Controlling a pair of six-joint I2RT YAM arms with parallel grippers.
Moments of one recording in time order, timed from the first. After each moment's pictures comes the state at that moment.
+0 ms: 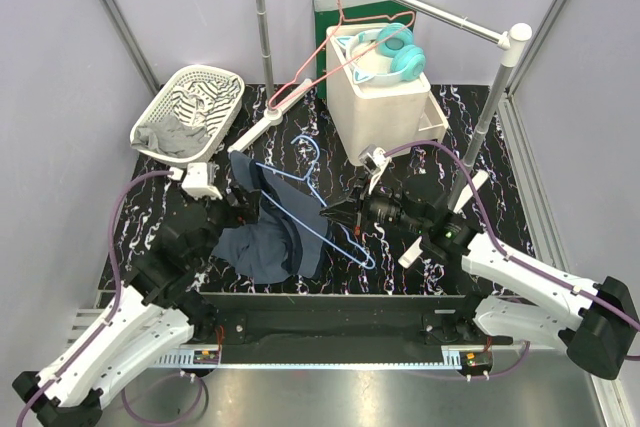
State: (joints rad) left arm -0.65 0.51 0.61 -0.34 -0.41 -0.42; right arm 0.86 1.03 0.74 0.22 -0.36 0.45
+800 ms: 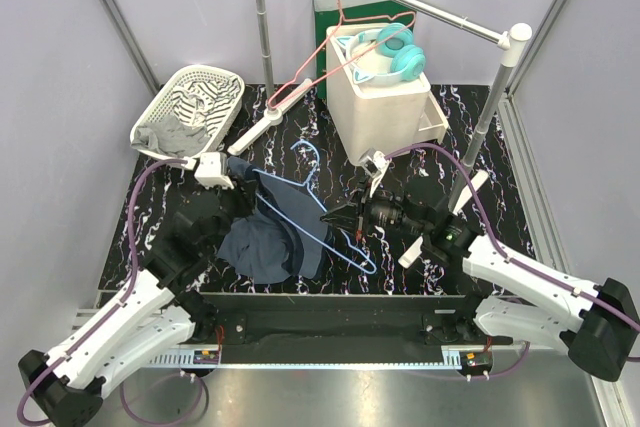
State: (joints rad) left arm -0.65 0.64 0.61 -0.19 -0.43 -0.37; right arm 0.86 1.02 0.71 0.23 -0.40 0.49
